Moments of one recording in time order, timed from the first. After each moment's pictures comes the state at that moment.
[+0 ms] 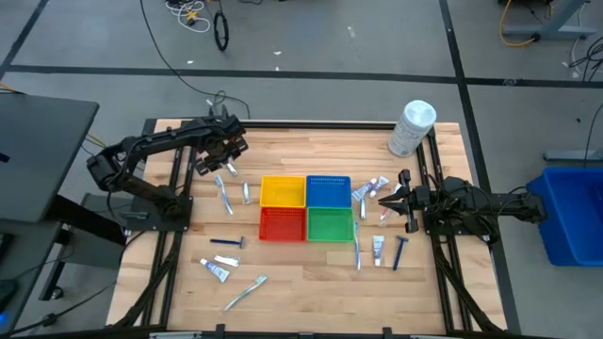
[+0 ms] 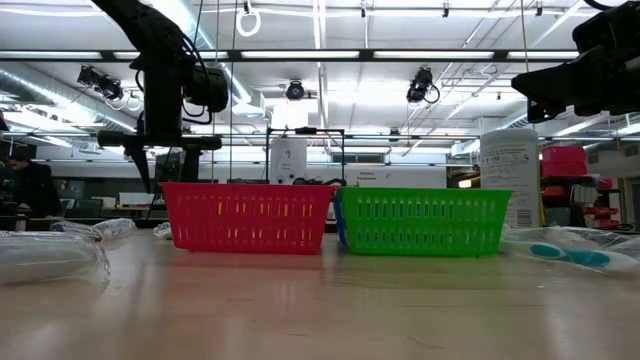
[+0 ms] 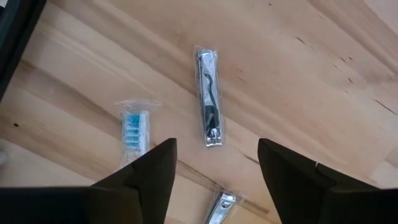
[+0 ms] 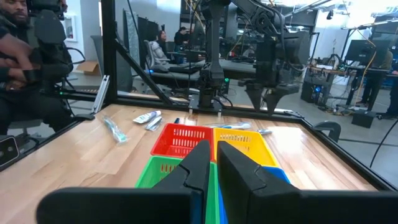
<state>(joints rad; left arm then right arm) 0.71 1.41 0.90 -0.89 -0.11 -1.43 -0.01 0.01 0.01 0.02 -0.08 -0.09</state>
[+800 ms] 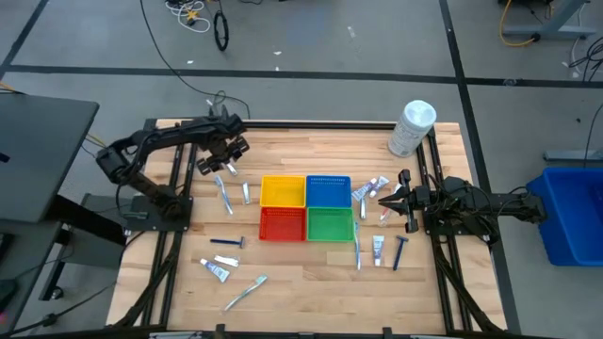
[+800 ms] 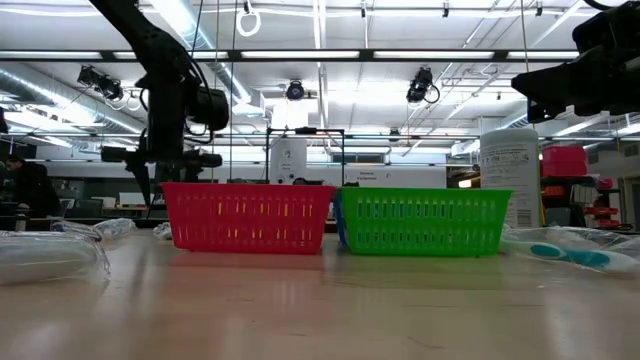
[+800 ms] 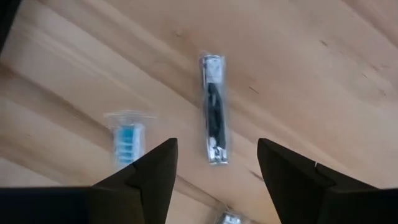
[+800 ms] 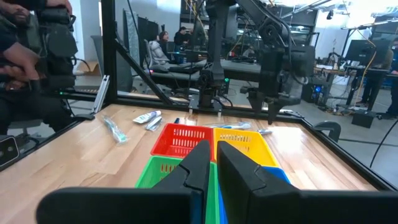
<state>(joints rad) 0.77 1.51 0.88 -0.82 -0.05 -1.39 -0.01 0.01 0.01 0.03 -0.08 -0.09</state>
